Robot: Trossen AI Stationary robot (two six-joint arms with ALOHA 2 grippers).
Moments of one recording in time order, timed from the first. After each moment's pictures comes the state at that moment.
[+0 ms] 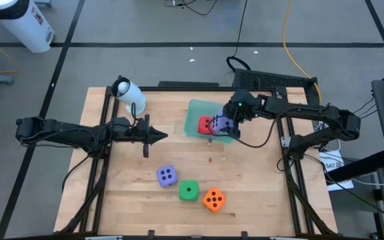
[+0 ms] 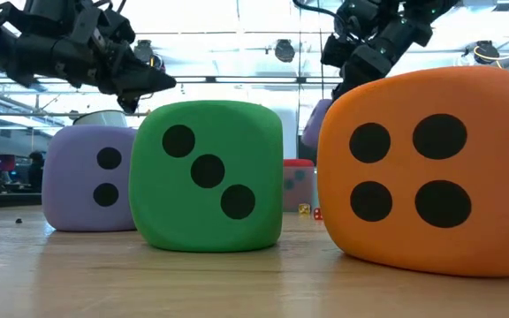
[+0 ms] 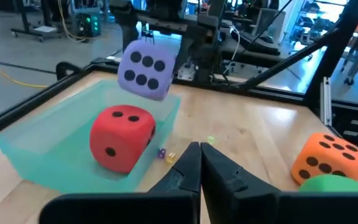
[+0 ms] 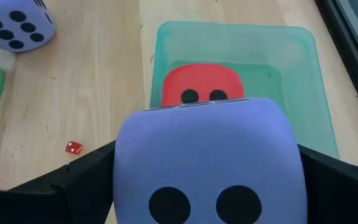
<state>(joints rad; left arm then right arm) 0.11 0.95 0.27 0.56 0.08 -0.13 -0.38 1.31 0.95 -0.44 -0.18 -0.19</state>
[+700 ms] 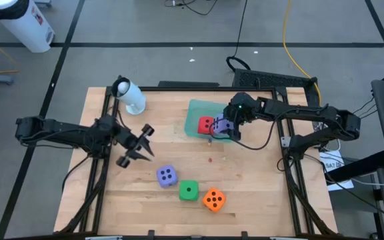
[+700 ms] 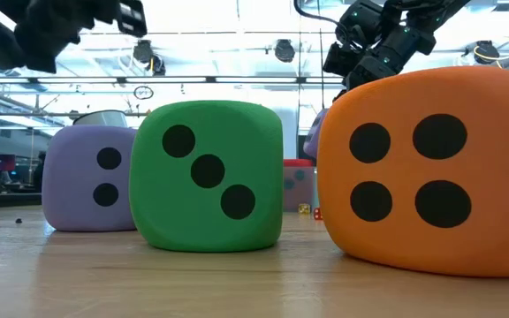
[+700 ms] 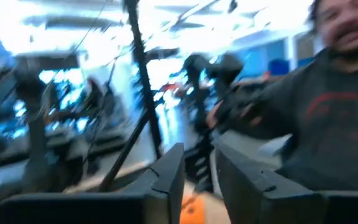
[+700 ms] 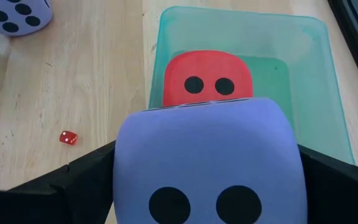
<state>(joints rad) 0.10 0.93 0.27 0.98 0.78 -0.02 -0.38 1.31 0.89 -0.39 -0.19 -0.22</state>
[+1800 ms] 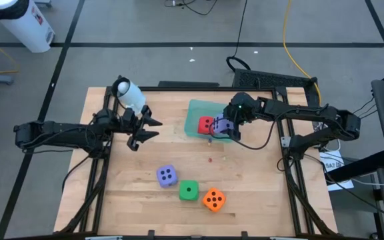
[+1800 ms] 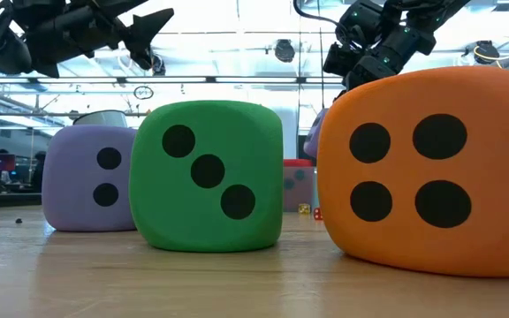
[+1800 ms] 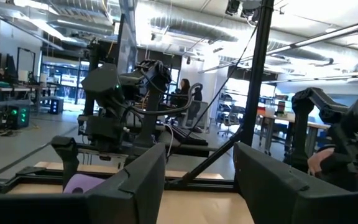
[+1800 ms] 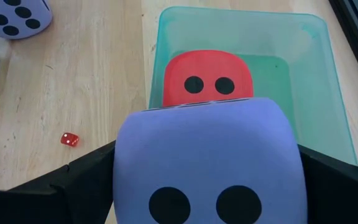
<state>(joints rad) 0.28 0.93 0.27 1.00 0.47 -0.27 -0.38 1.31 0.89 -0.39 -0.19 -0.20</state>
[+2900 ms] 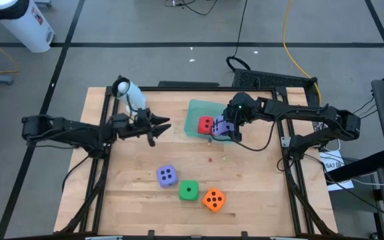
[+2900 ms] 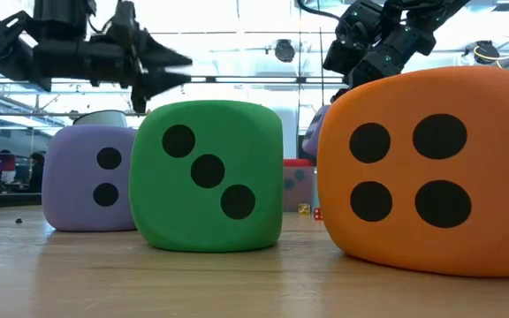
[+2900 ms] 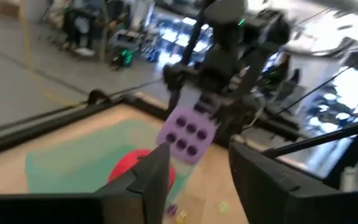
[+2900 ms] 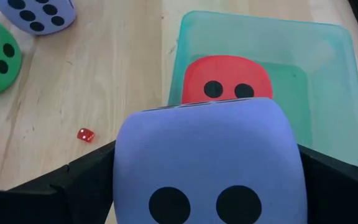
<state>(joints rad) 0.18 1.11 0.27 0.88 -0.02 -0.35 -0.38 1.31 0.89 -0.39 -0.25 -0.25</state>
